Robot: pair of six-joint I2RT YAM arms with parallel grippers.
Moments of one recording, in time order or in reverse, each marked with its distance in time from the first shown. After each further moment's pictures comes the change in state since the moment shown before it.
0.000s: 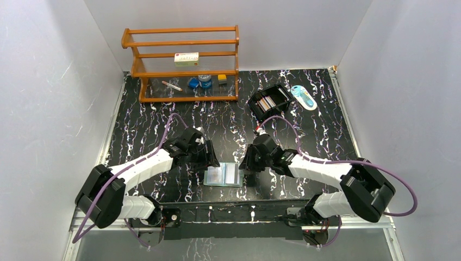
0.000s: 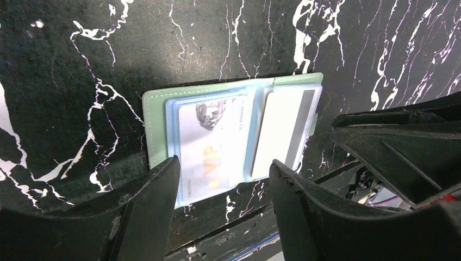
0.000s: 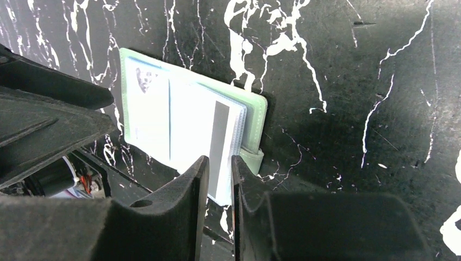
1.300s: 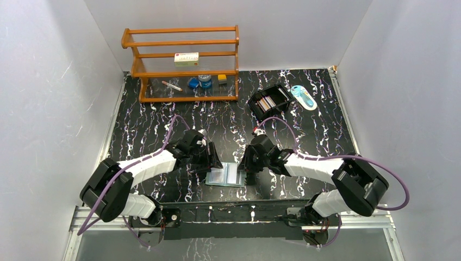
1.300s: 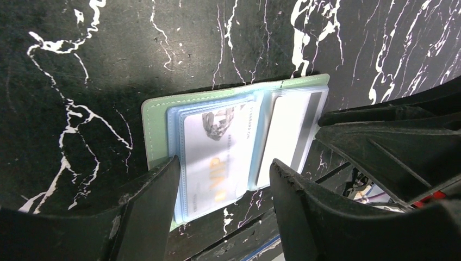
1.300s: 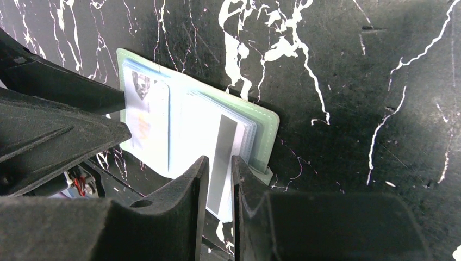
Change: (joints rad) left arm 0.005 0.063 -0.060 0.147 0.058 -0.003; right arm 0.001 0.073 0.002 0.046 -0.016 -0.004
